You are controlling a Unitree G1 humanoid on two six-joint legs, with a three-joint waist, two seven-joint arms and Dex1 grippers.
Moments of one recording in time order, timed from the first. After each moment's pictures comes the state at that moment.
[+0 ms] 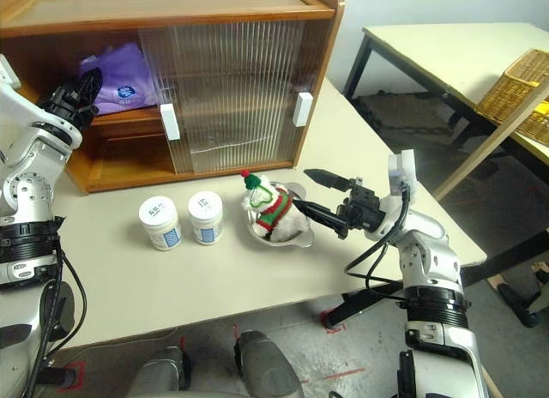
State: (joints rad) left arm -0.75 0.38 0.34 0.17 -0.57 0.41 -0.16; right arm -0.37 -0.57 -0.23 0.32 0.58 0.13 1.38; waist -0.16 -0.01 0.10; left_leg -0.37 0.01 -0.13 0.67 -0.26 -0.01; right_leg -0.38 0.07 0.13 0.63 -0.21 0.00
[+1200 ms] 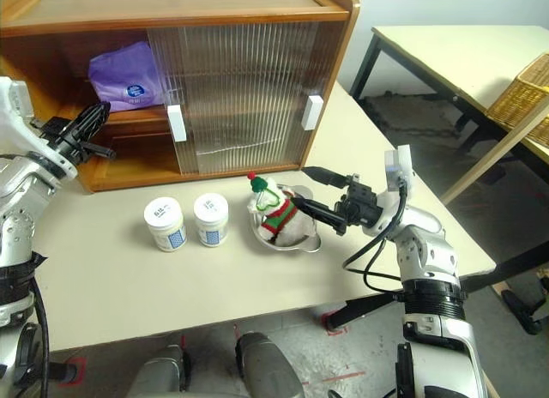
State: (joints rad) left arm -0.55 0.49 0.23 -0.06 -0.47 0.47 -0.35; right arm -0.42 -0.57 -0.21 0.37 0.57 0.12 1.41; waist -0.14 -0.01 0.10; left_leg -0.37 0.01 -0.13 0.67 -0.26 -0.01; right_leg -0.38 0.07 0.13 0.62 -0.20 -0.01
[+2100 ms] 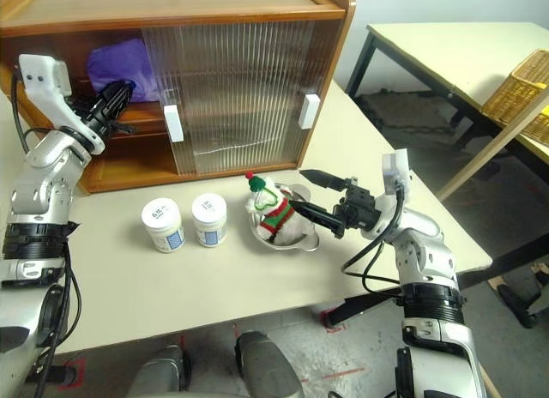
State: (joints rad) left arm -0.68 0.41 0.17 0.14 -0.35 0.27 -0.42; right arm -0.39 -0.56 -0.21 0.34 0.58 0.13 1.40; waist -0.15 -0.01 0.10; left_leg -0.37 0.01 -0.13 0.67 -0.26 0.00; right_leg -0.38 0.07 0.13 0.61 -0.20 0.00
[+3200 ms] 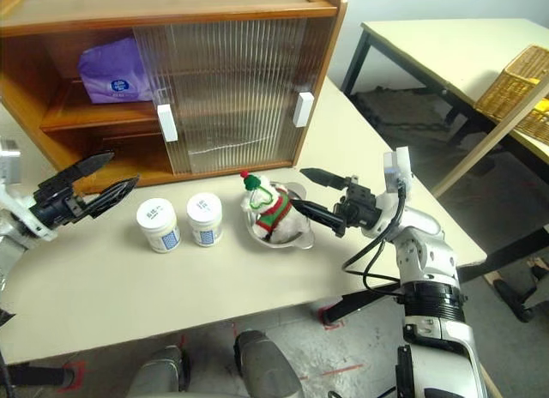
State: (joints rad) left arm -0.09 0.65 0.32 -0.28 -0.71 0.44 -0.82; right arm -0.41 -0.57 -0.21 0.36 0.58 0.13 1.41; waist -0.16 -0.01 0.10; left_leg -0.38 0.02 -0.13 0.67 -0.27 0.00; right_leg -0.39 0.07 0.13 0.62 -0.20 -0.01
